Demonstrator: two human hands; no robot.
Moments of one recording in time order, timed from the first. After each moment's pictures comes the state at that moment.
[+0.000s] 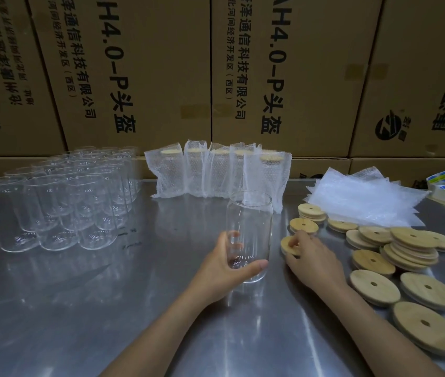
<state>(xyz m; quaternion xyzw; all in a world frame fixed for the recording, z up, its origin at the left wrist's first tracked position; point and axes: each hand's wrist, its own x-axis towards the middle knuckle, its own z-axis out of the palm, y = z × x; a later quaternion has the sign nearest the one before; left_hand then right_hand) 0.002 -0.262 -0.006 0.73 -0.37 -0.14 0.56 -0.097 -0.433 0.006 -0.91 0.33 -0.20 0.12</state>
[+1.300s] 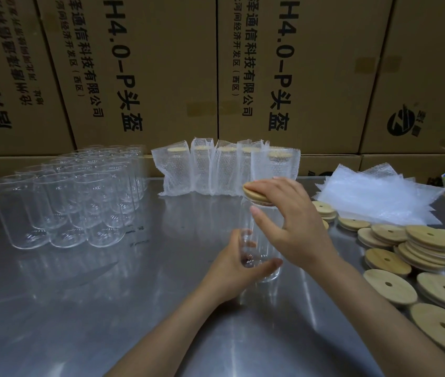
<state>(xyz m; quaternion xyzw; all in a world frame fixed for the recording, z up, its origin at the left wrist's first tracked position) 0.000 -0.268 -0.004 0.71 -0.39 -0.14 0.56 -0.087 -0.379 0.073 -0.88 -0.02 -0.43 0.17</state>
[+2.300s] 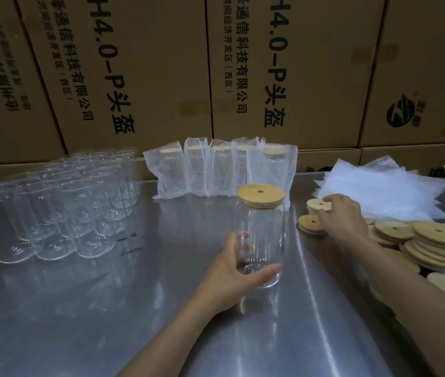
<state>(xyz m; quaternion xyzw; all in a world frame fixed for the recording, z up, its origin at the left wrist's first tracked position) 0.004 -0.270 -0.006 0.72 -0.39 -0.14 0.55 -0.049 -0.534 0.025 -0.86 0.37 -0.30 0.18</state>
